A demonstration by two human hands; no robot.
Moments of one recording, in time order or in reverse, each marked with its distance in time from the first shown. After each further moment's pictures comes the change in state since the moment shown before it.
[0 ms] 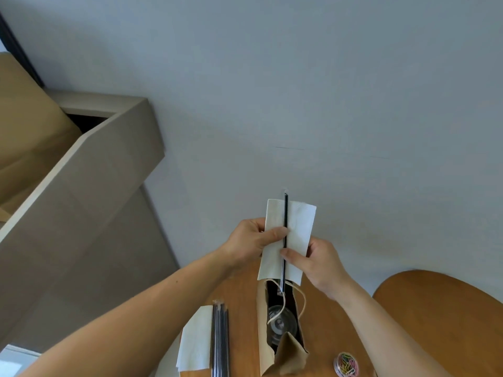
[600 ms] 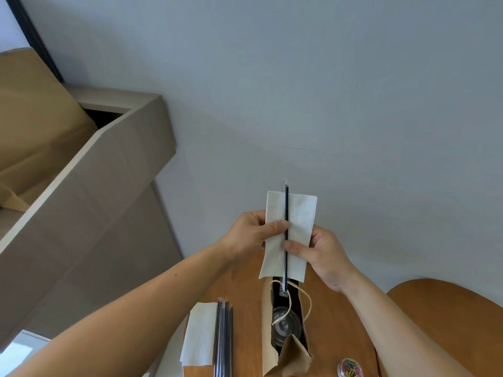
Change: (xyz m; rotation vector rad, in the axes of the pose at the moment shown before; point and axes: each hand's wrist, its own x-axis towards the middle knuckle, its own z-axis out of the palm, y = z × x) left_hand -0.001 0.011 -0.015 0.016 0.026 0.061; right_hand 0.019 -0.012 0.001 0.264 -0.160 -0.020
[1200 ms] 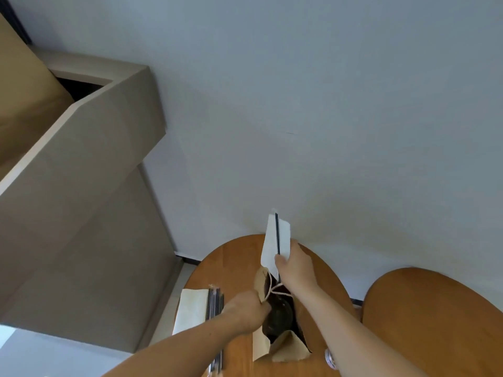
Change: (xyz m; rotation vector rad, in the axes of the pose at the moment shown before) left_hand -0.019 -0.178 0.026 0.782 -0.052 -0.593; right_hand 0.022 0.104 0.018 -0.752 0.306 0.337
